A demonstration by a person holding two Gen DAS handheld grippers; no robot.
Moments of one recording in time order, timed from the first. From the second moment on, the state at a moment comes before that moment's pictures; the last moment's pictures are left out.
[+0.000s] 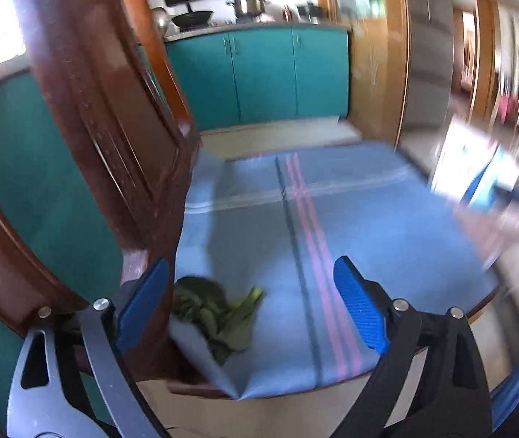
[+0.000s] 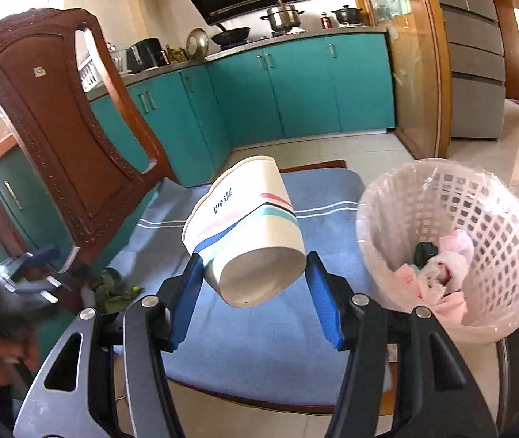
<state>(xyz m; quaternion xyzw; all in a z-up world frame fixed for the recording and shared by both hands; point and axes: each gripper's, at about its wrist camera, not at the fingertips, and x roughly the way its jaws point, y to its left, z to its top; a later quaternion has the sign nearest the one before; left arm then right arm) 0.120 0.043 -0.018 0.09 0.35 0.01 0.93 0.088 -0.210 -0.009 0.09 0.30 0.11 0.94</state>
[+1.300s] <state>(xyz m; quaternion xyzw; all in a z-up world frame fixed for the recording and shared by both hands) 0.106 0.090 0.018 -0.14 0.27 -0.09 0.95 0.106 -0.196 -0.057 0.13 0.43 0.16 0.88</state>
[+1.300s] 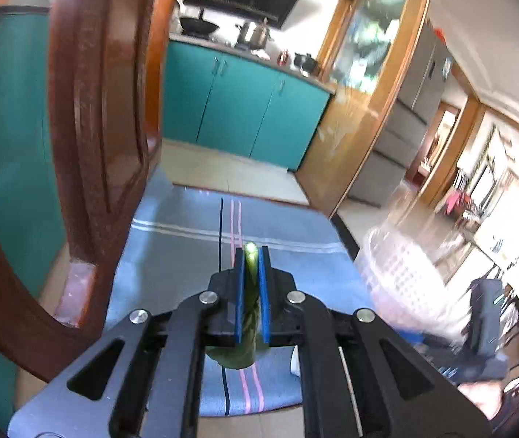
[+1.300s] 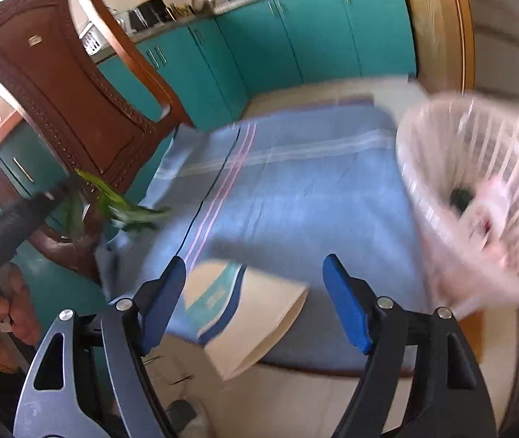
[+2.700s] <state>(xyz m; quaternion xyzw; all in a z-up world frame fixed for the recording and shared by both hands) 0.105 0.063 0.012 -0.09 0.27 -0.09 0.95 0.065 -0.144 -0.010 0.01 0.24 0.12 0.96</state>
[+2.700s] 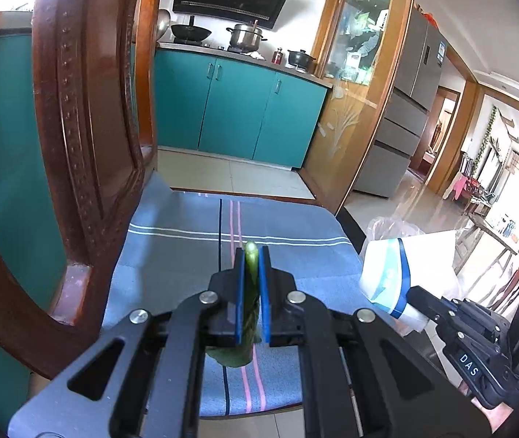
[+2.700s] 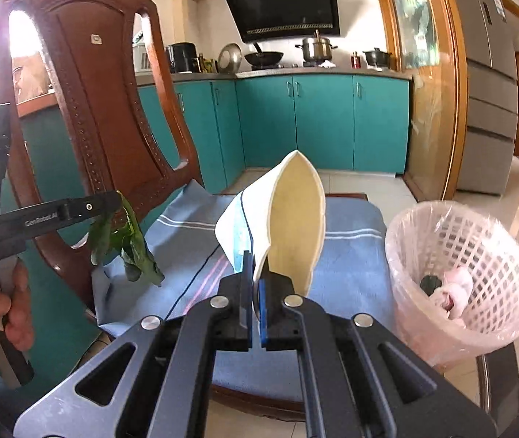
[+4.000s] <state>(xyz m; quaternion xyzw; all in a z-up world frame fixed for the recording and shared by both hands) 0.159 -0.094 0.043 -0.08 0.28 -0.24 0.93 0.035 -0.395 -0.009 0.35 0.13 -0.18 0.91</state>
